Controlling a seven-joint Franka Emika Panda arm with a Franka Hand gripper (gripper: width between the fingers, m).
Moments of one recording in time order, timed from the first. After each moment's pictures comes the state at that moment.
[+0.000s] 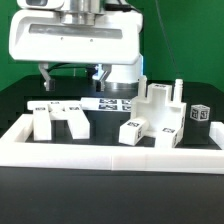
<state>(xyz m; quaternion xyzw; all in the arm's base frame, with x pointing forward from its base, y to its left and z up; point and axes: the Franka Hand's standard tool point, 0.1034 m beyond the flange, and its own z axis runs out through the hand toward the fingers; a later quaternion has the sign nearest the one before) 0.564 -0.126 0.092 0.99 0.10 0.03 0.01</state>
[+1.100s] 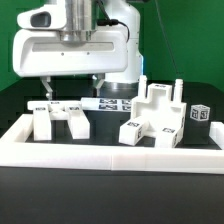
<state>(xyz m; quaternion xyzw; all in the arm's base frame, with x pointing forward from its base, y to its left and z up) 0.525 -0.121 0.064 0.98 0.18 0.00 -0.01</state>
